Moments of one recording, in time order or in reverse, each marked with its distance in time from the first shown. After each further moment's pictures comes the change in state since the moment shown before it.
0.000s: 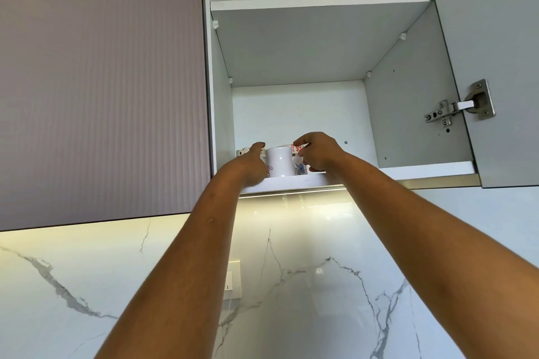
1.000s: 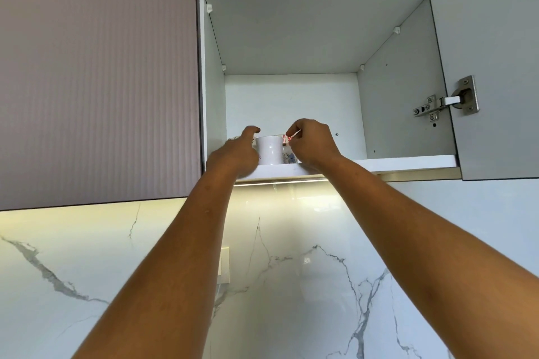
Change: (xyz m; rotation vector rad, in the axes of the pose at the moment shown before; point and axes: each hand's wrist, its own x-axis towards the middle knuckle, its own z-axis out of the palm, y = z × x) left_hand -0.005 -0.010 0.007 0.100 0.200 0.105; right_hand -0.021 -0.004 0.003 -0.156 0.214 -0.160
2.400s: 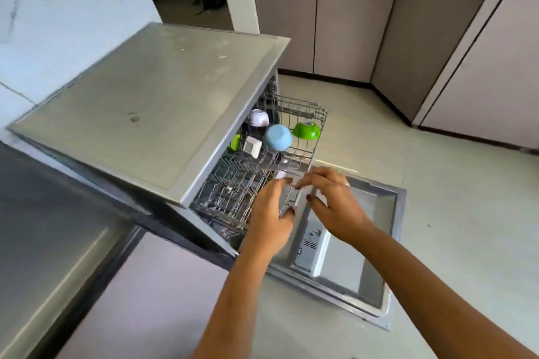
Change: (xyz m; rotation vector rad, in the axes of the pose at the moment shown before) left_hand -0.705 0.442 0.314 -0.863 -1.170 0.416; right_hand -0.787 0.217 -0.453 -0.387 -0.109 1.102
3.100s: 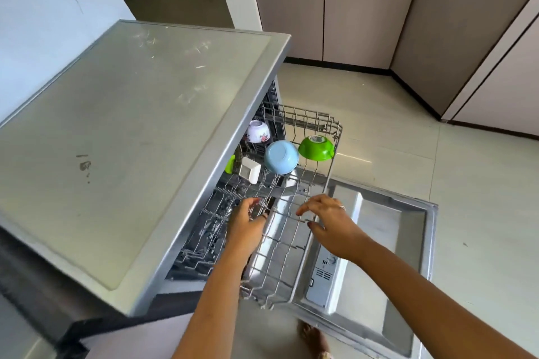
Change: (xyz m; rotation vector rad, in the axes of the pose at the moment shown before) left_hand 0.163 -0.100 0.024 -0.100 -0.058 -0.652; right_hand 0.142 0.111 0.042 -0.048 -0.353 0.167
